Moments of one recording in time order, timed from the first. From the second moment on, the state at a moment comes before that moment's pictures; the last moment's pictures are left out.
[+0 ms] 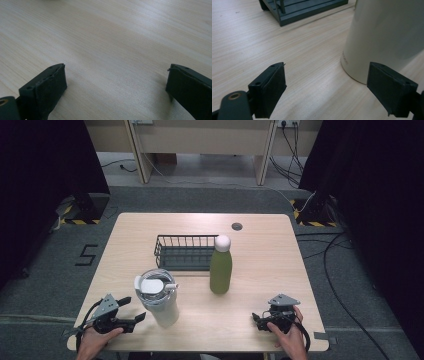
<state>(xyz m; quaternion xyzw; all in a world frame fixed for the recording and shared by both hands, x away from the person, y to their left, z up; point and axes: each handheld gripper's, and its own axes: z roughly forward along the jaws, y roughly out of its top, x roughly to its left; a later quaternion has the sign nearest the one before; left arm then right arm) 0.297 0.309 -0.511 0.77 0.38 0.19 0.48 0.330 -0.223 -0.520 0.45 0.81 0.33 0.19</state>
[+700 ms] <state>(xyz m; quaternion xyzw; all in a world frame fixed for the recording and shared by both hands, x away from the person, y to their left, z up) 0.272 0.297 -0.504 0.76 0.33 0.19 0.53 0.330 -0.223 -0.520 0.45 0.81 0.33 0.19</state>
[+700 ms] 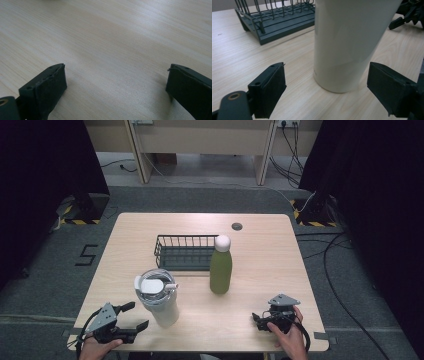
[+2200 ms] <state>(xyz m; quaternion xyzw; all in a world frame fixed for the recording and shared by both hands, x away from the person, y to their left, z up) 0.295 0.241 -0.509 0.74 0.29 0.20 0.57 0.330 -0.223 -0.520 0.44 0.81 0.33 0.19</state>
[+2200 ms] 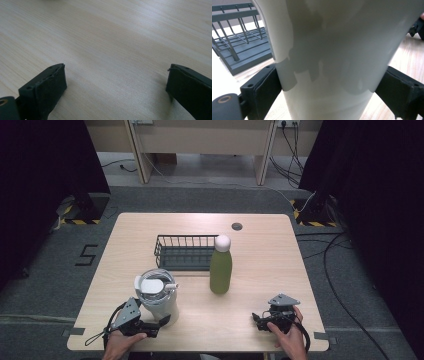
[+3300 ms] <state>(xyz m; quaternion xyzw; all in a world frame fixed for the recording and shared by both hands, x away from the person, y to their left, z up) 0.302 0.230 -0.514 0.72 0.30 0.21 0.58 0.330 -0.222 -0.520 0.44 0.81 0.33 0.19</state>
